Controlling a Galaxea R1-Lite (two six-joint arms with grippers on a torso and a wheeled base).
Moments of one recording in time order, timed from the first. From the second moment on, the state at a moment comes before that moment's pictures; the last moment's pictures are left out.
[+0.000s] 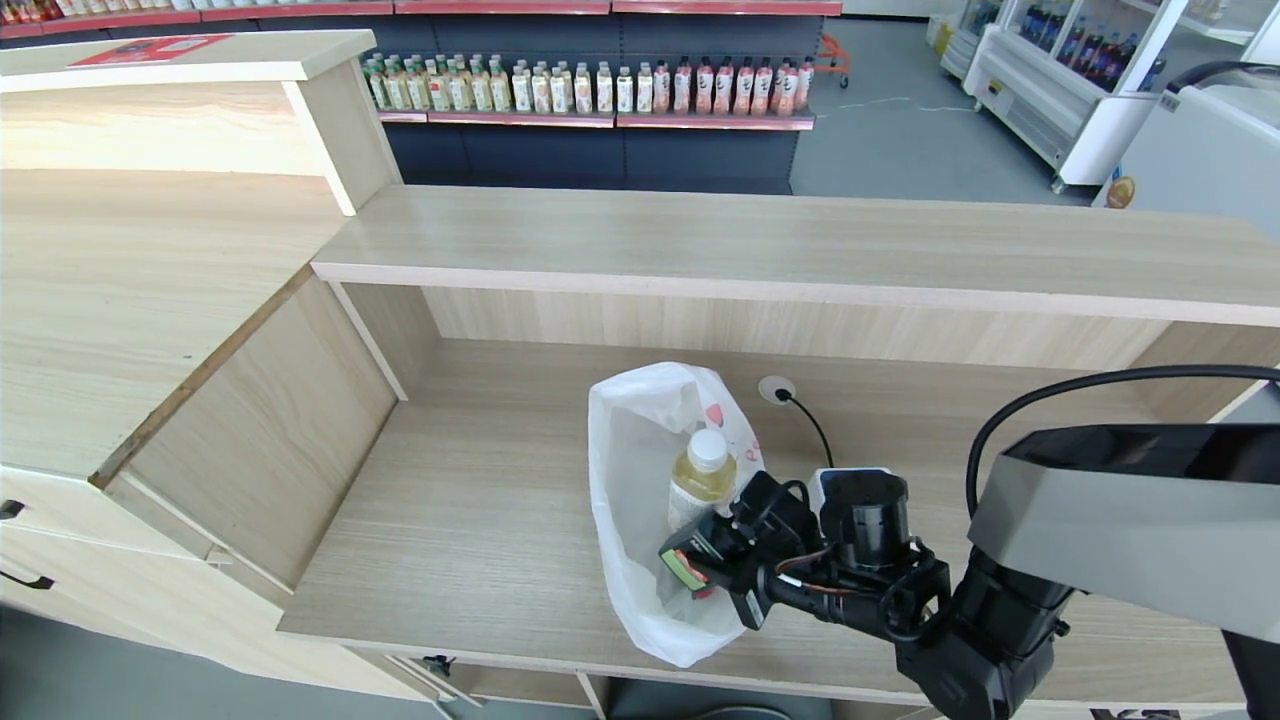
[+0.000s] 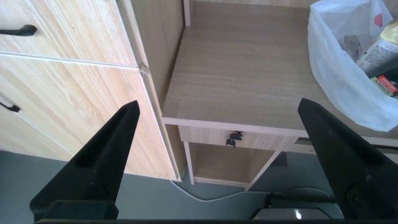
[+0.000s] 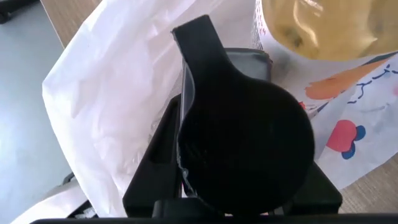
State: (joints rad) left arm 0.00 0.00 0.00 0.00 0.02 0.00; right arm 0.57 2.28 -0.67 -1.28 0.30 -0.29
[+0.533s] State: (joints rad) left arm 0.00 0.00 0.00 0.00 0.02 0.00; right arm 0.59 2.31 -0.73 -1.29 0.31 -0.24
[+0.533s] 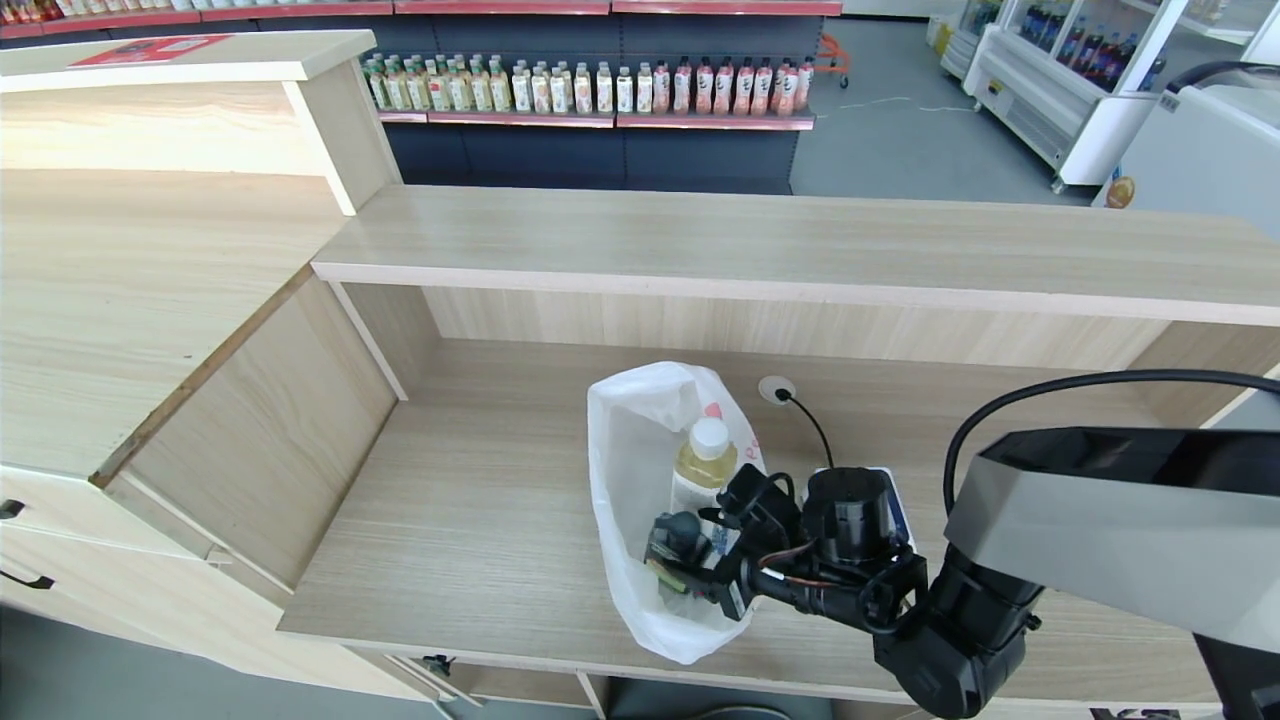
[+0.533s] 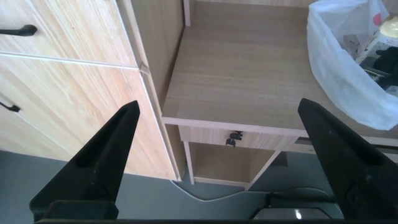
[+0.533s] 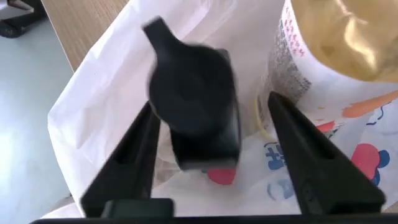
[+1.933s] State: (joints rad) left arm 0.00 0.00 0.00 0.00 0.02 0.00; right arm 0.33 1.42 -0.11 -1.14 0.09 -0.10
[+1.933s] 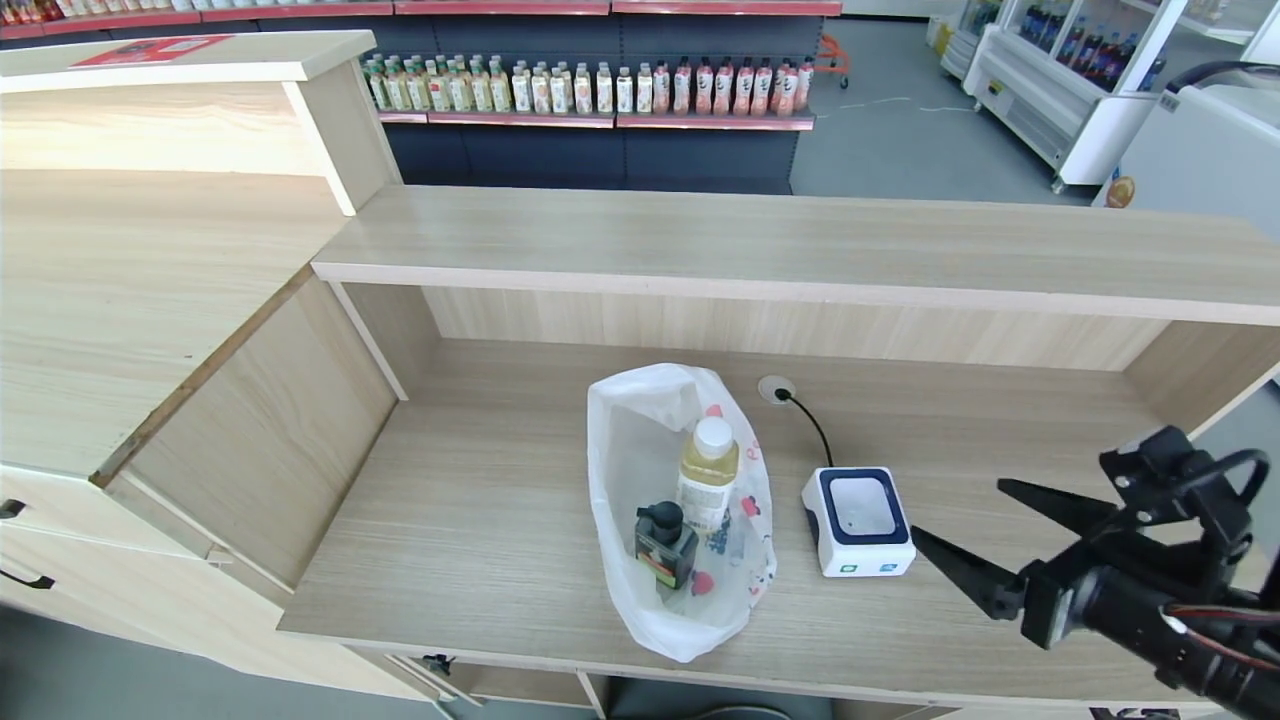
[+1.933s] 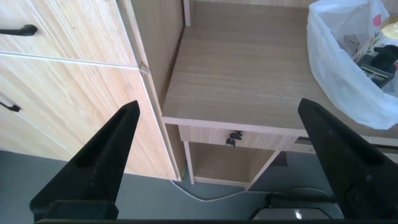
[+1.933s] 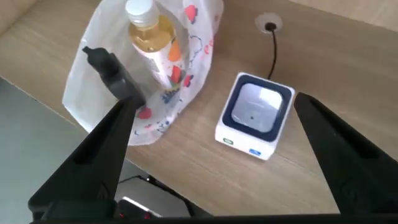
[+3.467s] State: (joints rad) left arm 0.00 0.00 0.00 0.00 0.02 0.00; right arm 0.00 0.00 0.00 0.00 -0.01 -0.04
